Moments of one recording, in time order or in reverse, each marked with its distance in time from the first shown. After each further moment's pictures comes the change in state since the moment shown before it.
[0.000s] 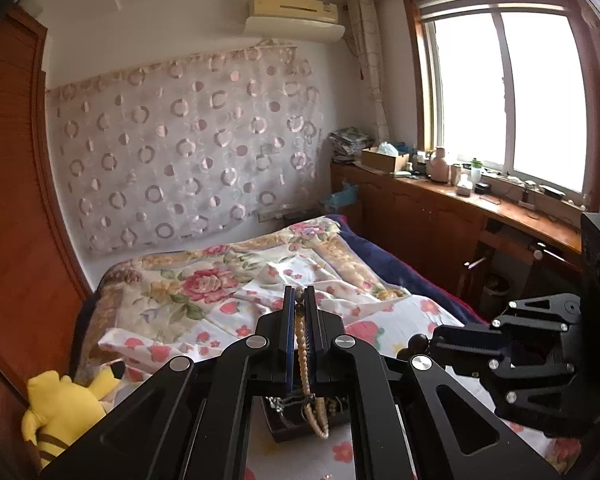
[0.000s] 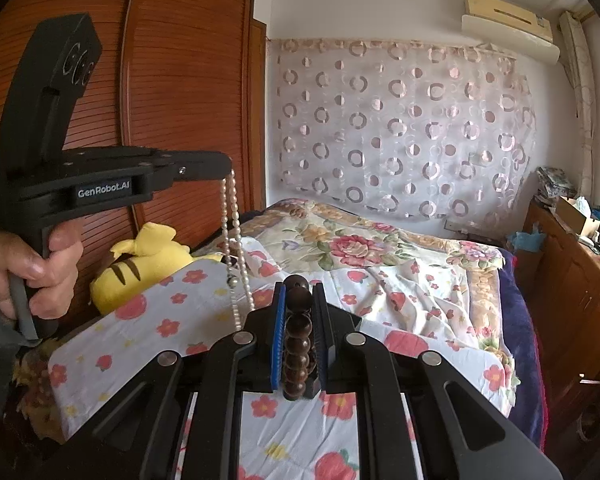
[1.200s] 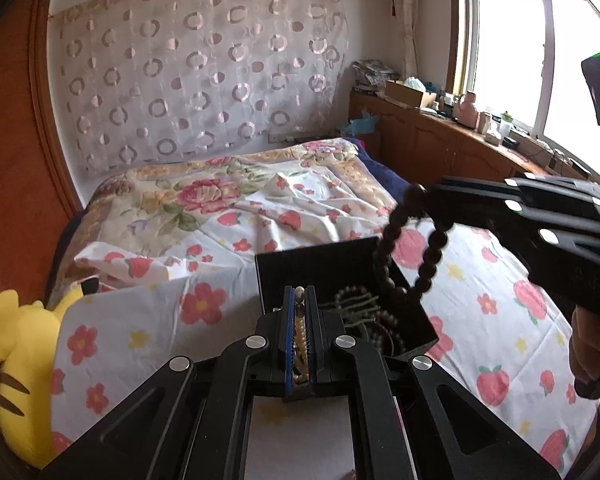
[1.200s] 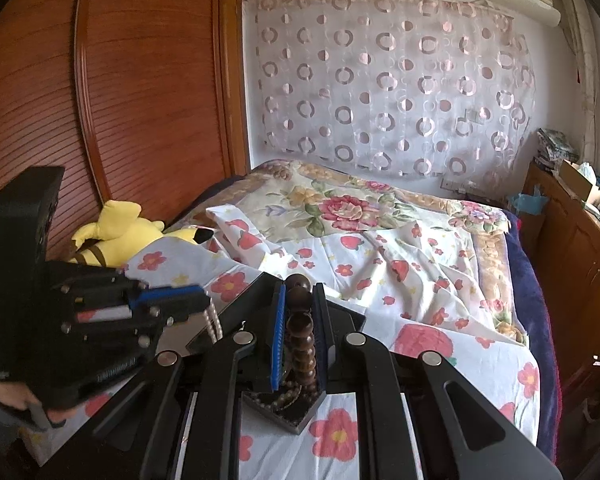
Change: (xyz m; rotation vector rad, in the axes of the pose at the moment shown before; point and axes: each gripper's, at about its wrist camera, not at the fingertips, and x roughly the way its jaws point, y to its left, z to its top) left arm 0.110 0.030 -0.118 -0.101 0.250 0.004; right arm 0.119 -0.023 -0.009 0.060 0.147 -0.034
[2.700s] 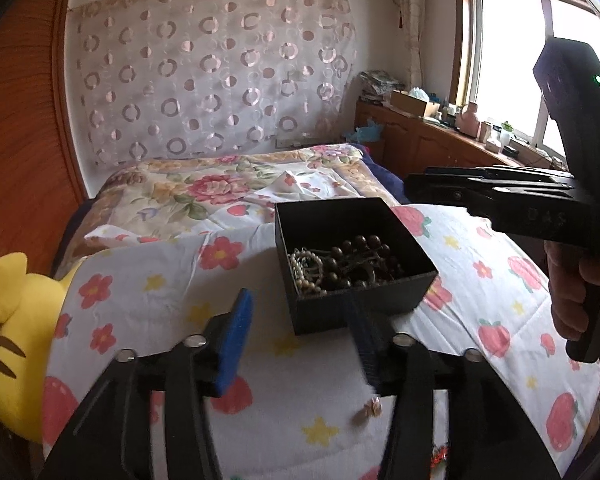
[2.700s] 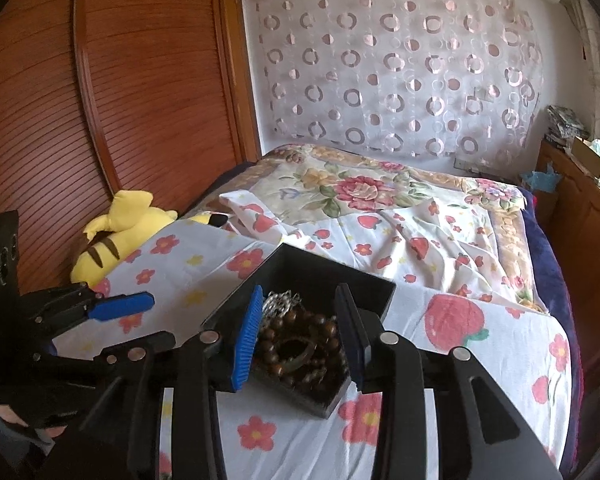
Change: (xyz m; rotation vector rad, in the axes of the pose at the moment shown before) left arm -0.040 0.010 -0.059 -0.037 -0.052 0.008; right arm 0.001 0.015 -0.033 0.024 0.041 0.072
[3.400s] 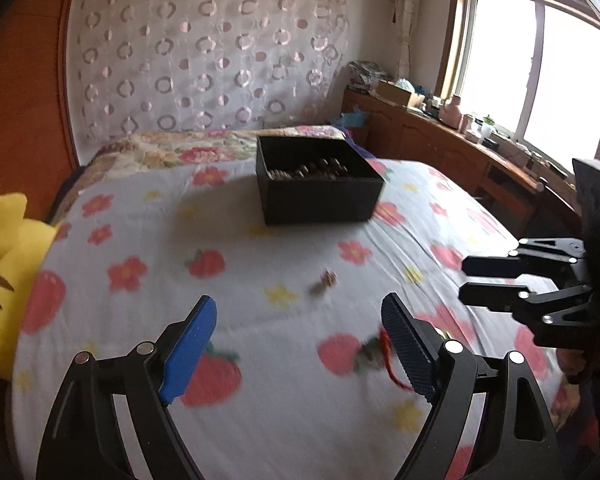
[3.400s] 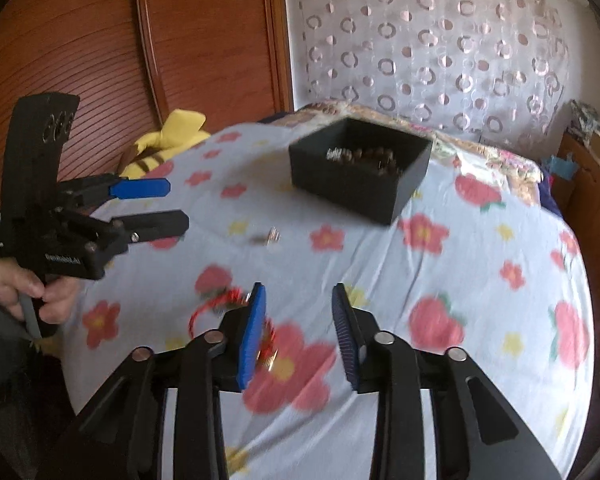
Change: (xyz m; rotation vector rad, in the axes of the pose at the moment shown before) left arm -0.052 -0.013 -0.080 -0.046 0.058 -0.079; right arm -0.067 0.047 -0.144 -0.058 0.134 0.084
